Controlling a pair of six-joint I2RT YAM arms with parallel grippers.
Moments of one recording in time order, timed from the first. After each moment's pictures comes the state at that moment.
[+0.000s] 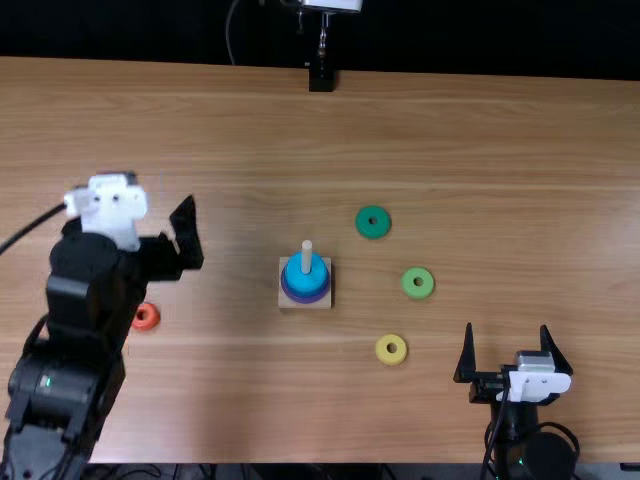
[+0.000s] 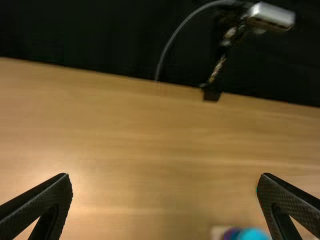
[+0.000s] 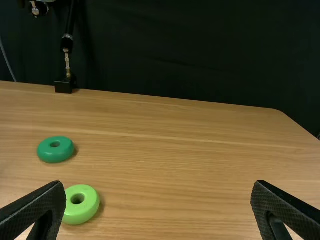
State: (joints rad) left arm -0.18 1.03 0.96 -0.30 -0.07 -0.29; right arm 0.08 0.01 0.03 -0.05 0.13 -0.15
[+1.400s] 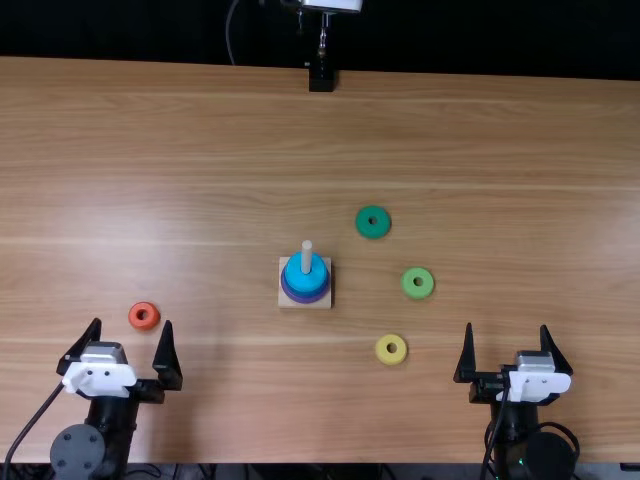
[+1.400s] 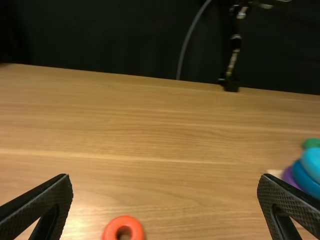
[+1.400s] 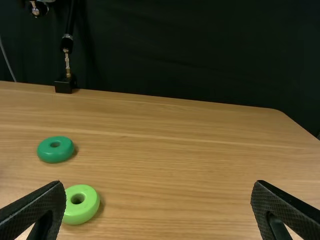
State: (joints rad) left arm -0.07 0.01 0.03 -0.10 0.01 -0.15; right arm 0.08 0.01 0.03 -0.05 0.13 -0.15
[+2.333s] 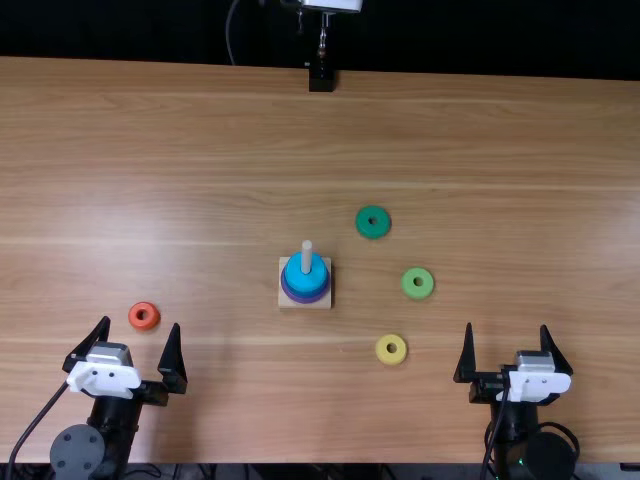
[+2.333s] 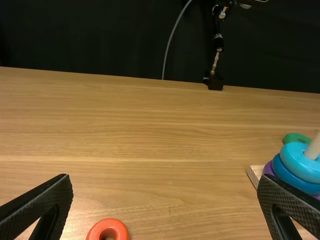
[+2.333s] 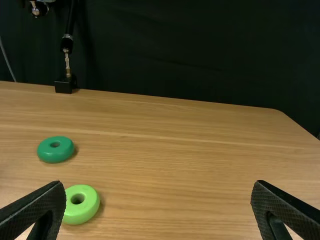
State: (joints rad) left arm -0.07 0.01 0.03 -0.09 0.06 -0.15; right arm 0.08 0.01 0.03 -0.05 0.13 -0.15
